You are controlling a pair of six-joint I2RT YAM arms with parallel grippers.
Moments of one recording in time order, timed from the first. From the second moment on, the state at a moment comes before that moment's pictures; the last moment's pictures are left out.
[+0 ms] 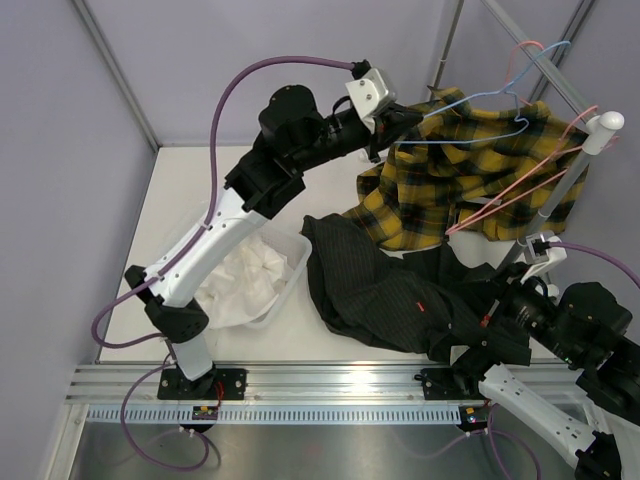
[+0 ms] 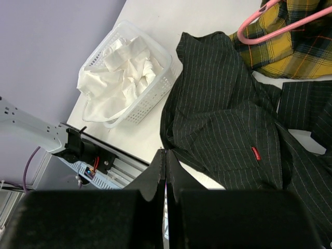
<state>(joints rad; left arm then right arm) -0.89 1.73 2.18 -0.24 0.35 0.19 0.66 0.46 1.26 -1.07 0.03 0.57</state>
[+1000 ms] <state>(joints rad) -0.88 1.17 1.32 -0.23 0.00 0.06 0.66 0.48 1.31 -1.09 0.04 0.53</state>
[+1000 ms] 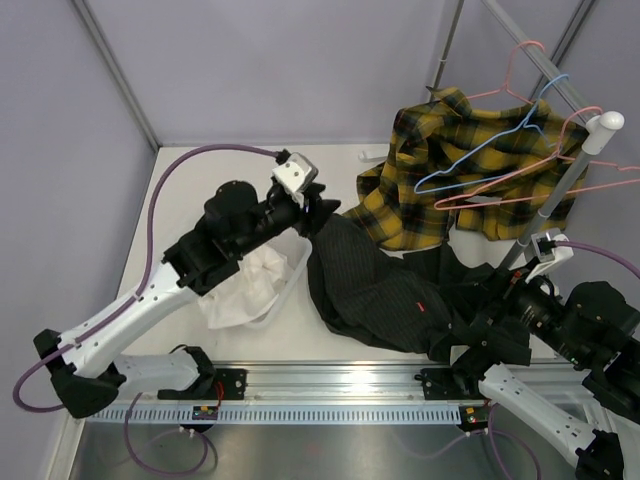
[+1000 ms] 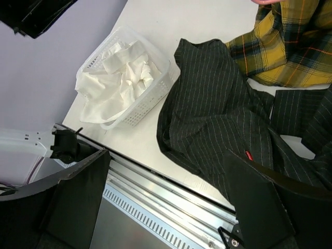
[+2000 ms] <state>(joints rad) -1.12 1.98 1.24 -0.08 0.13 -0.28 0.66 0.40 1.31 -1.06 0.03 0.53</state>
